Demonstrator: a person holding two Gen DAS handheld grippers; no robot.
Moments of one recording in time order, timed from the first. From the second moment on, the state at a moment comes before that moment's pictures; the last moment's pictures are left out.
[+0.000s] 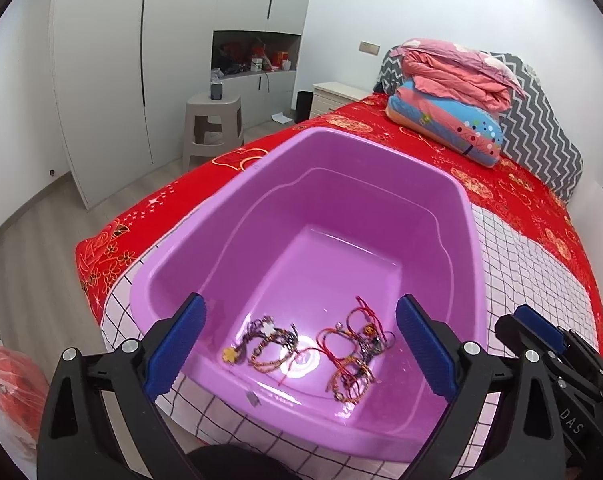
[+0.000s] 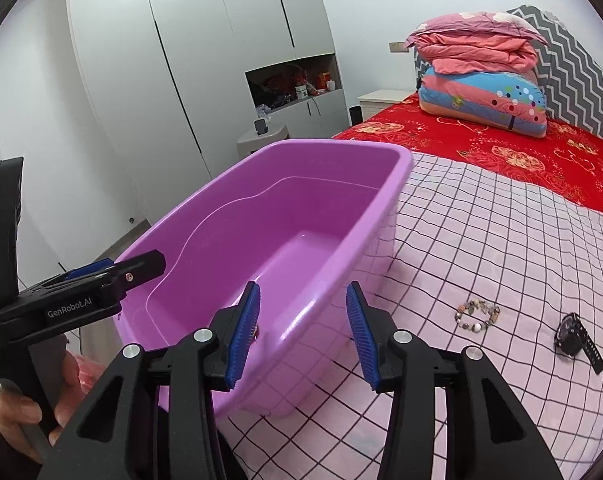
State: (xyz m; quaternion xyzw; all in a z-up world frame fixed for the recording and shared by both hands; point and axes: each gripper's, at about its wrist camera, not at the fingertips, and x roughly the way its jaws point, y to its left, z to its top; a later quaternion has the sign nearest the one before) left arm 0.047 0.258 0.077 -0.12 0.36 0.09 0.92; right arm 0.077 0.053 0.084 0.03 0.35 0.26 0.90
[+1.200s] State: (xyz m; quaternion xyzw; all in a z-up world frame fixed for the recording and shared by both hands) left arm 0.038 0.030 0.007 -0.03 0.41 -0.09 0.91; right arm 0.000 -0.198 -0.032 0.13 0.38 0.03 0.91
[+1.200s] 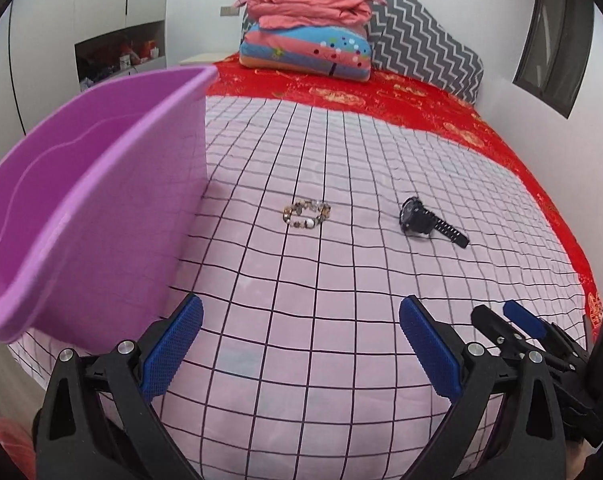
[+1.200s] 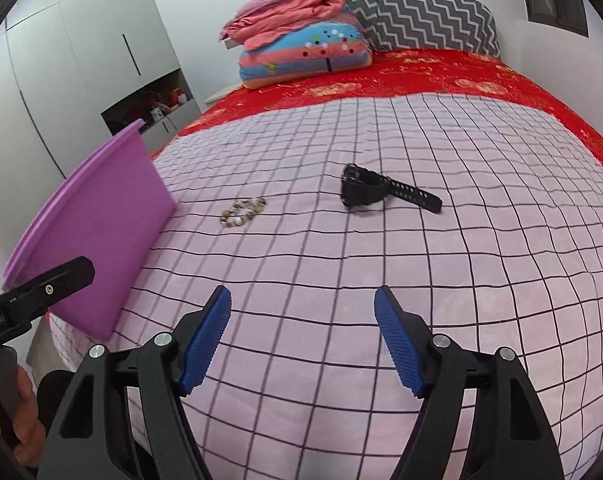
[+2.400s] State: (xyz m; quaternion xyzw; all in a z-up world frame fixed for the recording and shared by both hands) left arm 0.235 -0.026 -0.122 0.01 0.45 -0.04 0.89; right arm 0.190 -0.236 -0.123 0.16 0.42 -0.02 0.89
